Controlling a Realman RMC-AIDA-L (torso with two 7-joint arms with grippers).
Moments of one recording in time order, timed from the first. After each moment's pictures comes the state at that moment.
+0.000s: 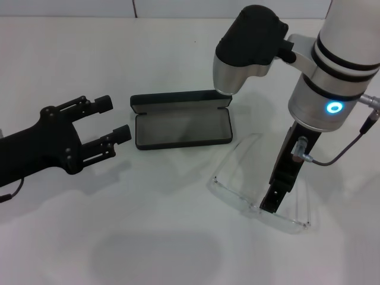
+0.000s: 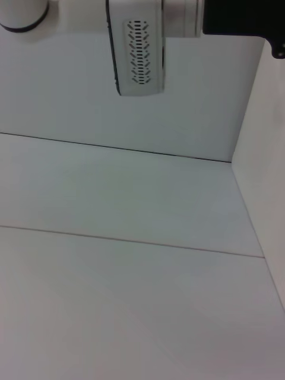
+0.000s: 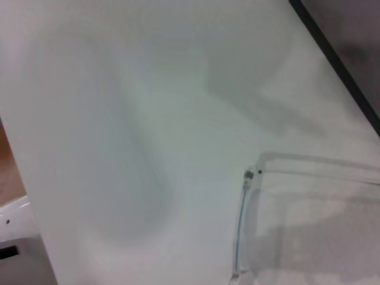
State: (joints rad) left arm -0.21 -2.07 0.84 0.75 1.56 1.69 -1.17; right arm 1.02 2.03 -1.75 -1.19 -2.36 -1.75 2.76
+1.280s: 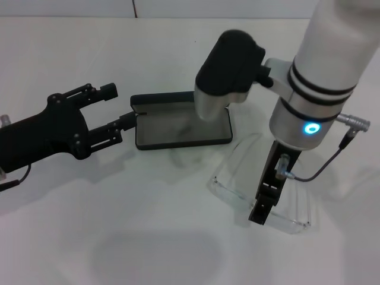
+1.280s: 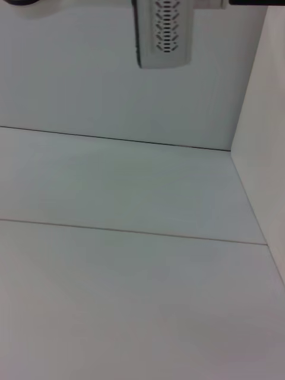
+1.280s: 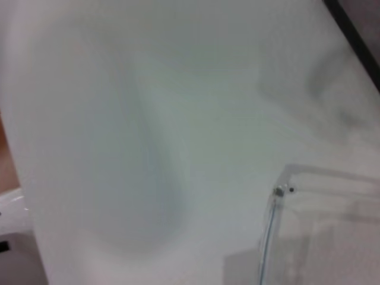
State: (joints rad) left arm -0.25 -2.07 0.84 0.75 1.56 1.64 -1.17; right arm 1.04 2.03 -1.90 -1.14 -2.30 -1.63 2.79
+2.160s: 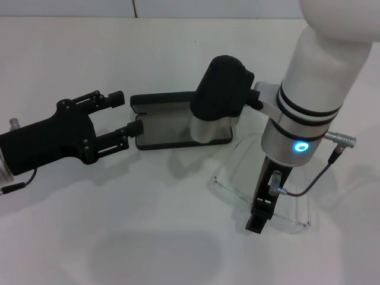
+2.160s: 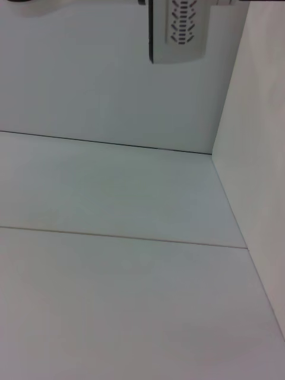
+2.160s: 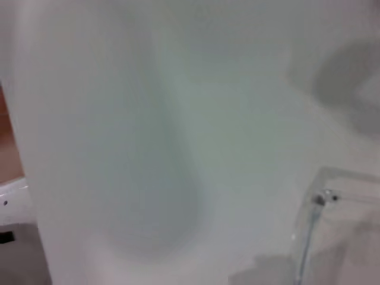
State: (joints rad) left arm -0.26 -2.08 0.84 0.74 1.61 1.62 -1.17; right arm 1.06 2.03 -2.01 -1.06 -2.22 -1.53 2.75
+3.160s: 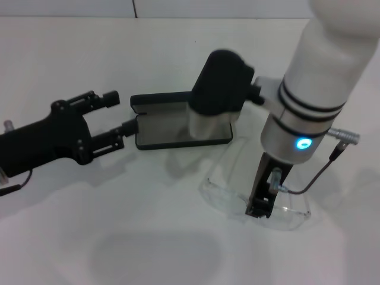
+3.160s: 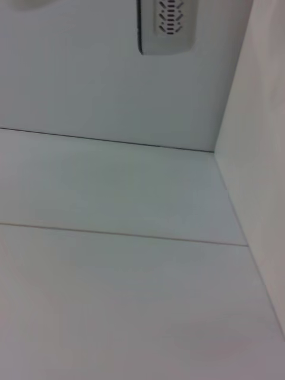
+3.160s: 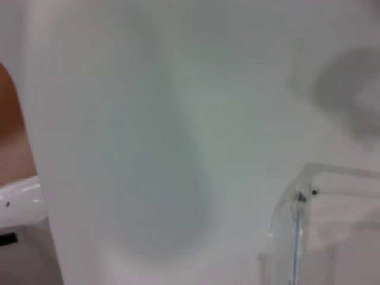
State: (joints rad) left arm -0.25 -2.08 0.83 0.75 1.60 1.63 -1.17; right arm 1.03 2.03 -1.97 -1.14 -2.25 -1.57 2.76
